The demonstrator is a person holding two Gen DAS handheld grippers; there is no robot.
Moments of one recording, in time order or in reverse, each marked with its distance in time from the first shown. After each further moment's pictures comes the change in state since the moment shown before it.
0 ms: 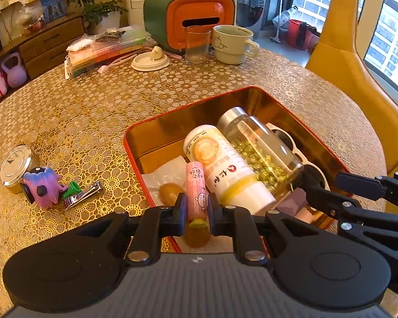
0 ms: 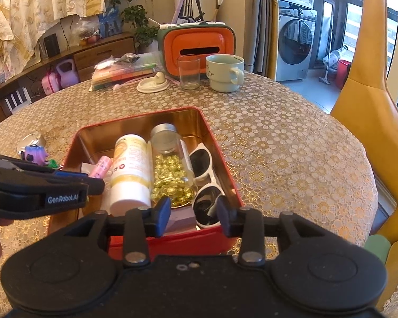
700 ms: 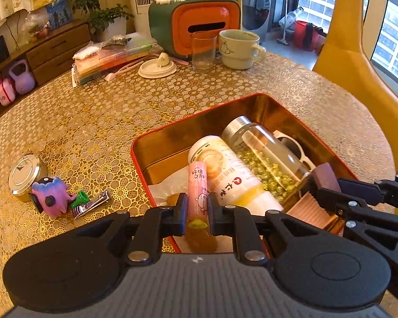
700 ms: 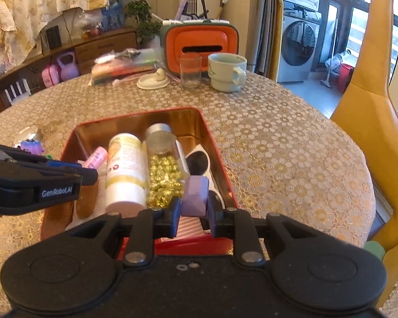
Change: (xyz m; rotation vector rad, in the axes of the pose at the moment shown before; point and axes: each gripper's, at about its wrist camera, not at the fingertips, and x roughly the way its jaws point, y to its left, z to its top) left arm 0.005 -0.002 0.007 0.002 -0.010 0.057; right arm 0.014 0.002 0.004 -0.046 0.033 -0.035
